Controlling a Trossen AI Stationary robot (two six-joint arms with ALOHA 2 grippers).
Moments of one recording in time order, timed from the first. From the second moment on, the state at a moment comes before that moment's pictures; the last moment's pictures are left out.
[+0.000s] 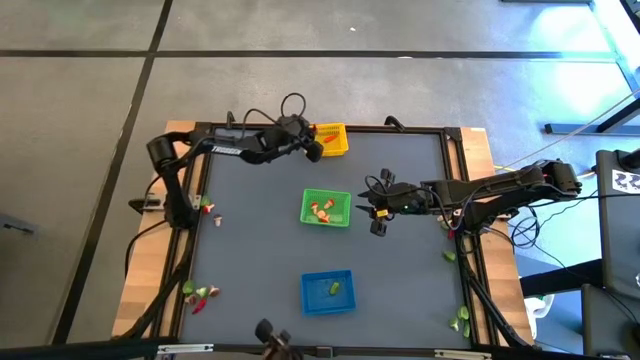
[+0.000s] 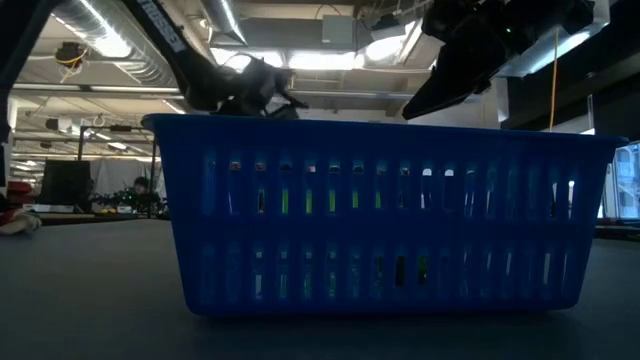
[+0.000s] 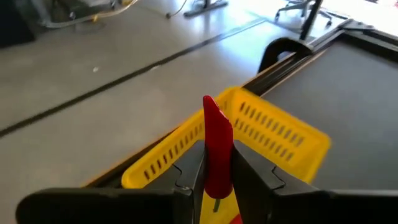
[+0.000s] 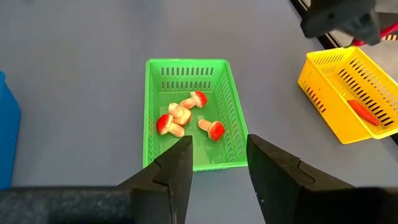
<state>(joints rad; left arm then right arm) 0.53 1.82 0.97 0.38 -0.29 -0.18 0.08 1.23 0.76 -0.15 0.29 0.07</state>
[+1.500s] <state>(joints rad) 0.26 1.20 0.97 -0.90 -0.22 -0.34 0.08 1.23 0.76 -0.15 0.29 0.07</state>
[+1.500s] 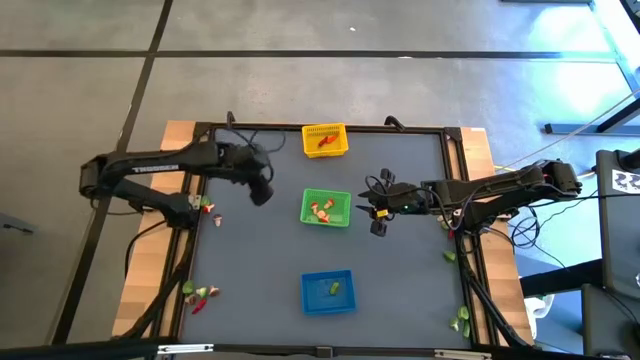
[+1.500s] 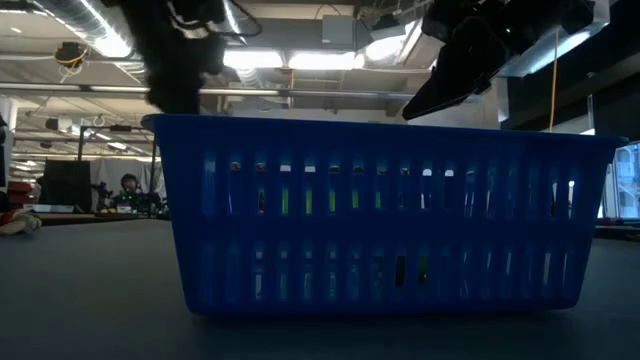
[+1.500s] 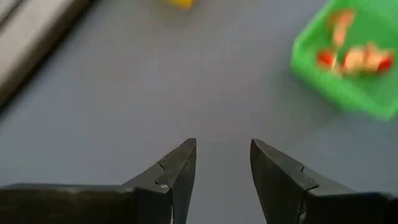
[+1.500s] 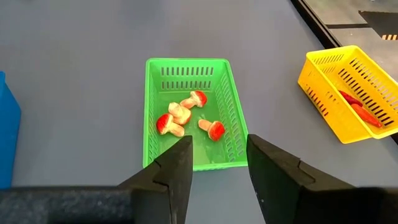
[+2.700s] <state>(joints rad) -0.03 1.20 0.56 -1.07 -0.07 -0.81 0.08 1.23 0.76 -0.15 0.29 0.07</state>
